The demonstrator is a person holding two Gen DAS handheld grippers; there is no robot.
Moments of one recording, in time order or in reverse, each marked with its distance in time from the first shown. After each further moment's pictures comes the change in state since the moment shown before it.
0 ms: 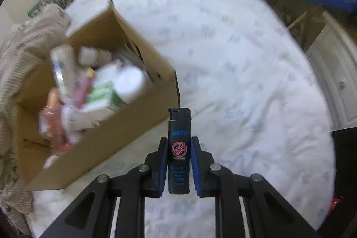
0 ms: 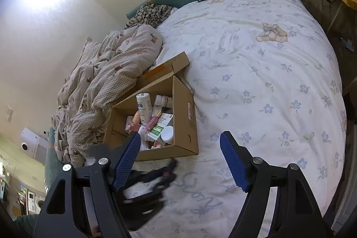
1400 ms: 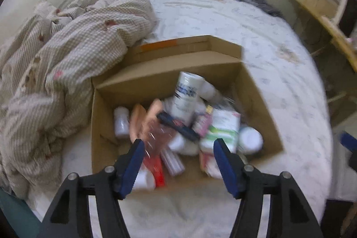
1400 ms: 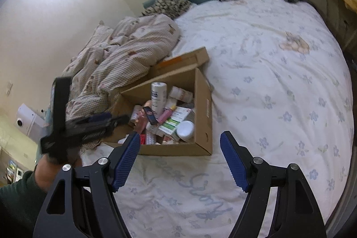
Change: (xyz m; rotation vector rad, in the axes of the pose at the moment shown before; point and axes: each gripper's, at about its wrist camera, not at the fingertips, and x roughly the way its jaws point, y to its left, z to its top) left arm -0.063 0.142 0.014 -0.384 -0.088 0.120; right arm 0.024 0.048 -0.016 -0.166 0.003 0.009
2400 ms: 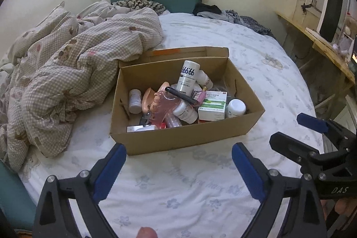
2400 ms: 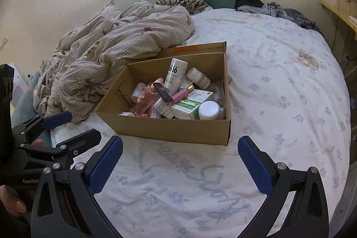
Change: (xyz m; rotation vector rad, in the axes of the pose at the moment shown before) left arm -0.057 0.001 -0.098 -0.030 -0.176 0.027; right arm 0.036 0.067 -0.060 -0.200 -0.014 -0.123
